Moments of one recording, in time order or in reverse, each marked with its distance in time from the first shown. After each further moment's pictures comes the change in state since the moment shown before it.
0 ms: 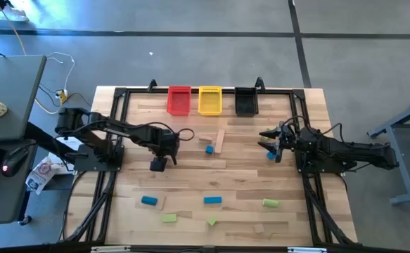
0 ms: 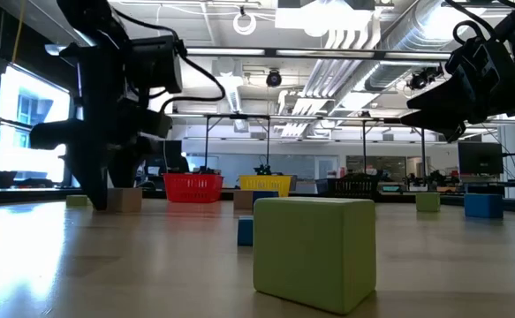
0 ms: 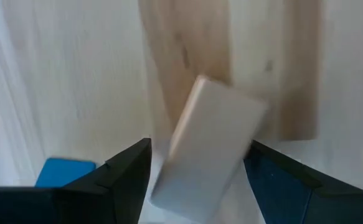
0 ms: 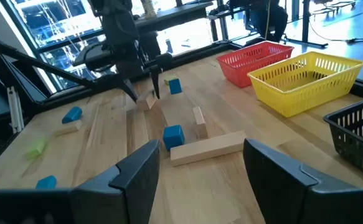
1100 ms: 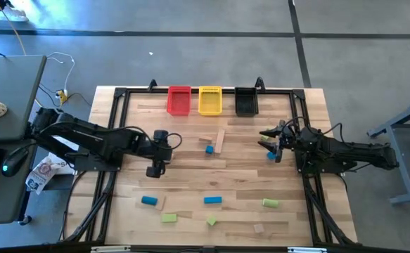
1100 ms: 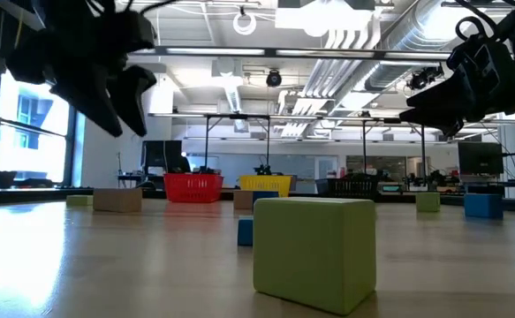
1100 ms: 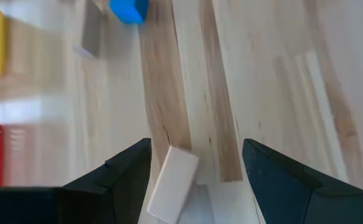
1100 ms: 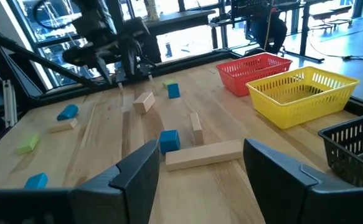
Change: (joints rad) left arm -0.220 -0.324 0.000 0.033 -0.140 -0.105; right arm 0.000 -0.002 0.000 0.019 0.002 -0.072
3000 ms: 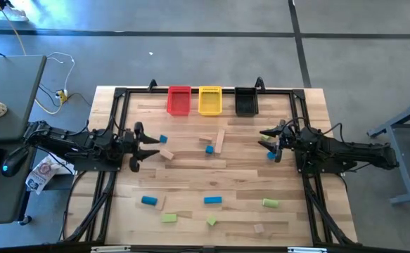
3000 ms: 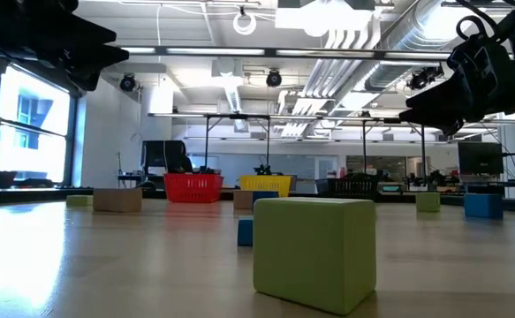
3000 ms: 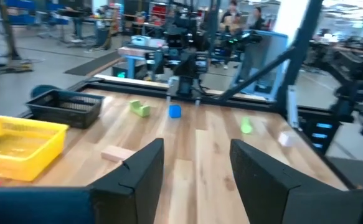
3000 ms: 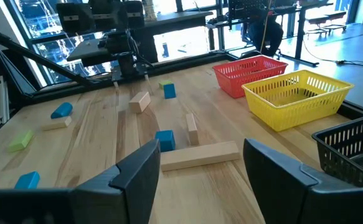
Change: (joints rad) left arm -0.037 -0.900 -0.561 0.649 -0.056 -0.209; right arm 0.000 0.000 0.000 0.000 0.017 -0.026
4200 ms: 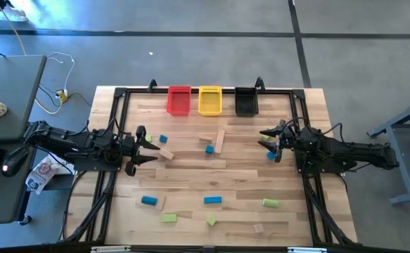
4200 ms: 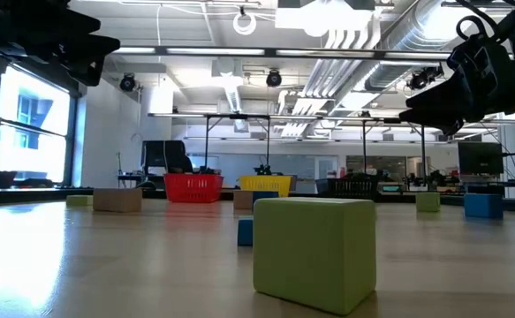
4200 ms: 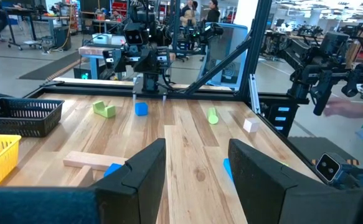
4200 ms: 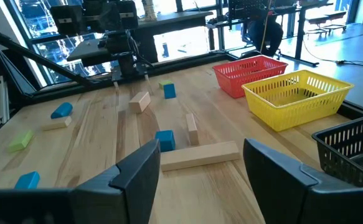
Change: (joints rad) left arm 0.000 0.000 0.000 -0.003 0.171 0.043; right arm 0.000 0.000 0.000 0.000 0.000 0.000
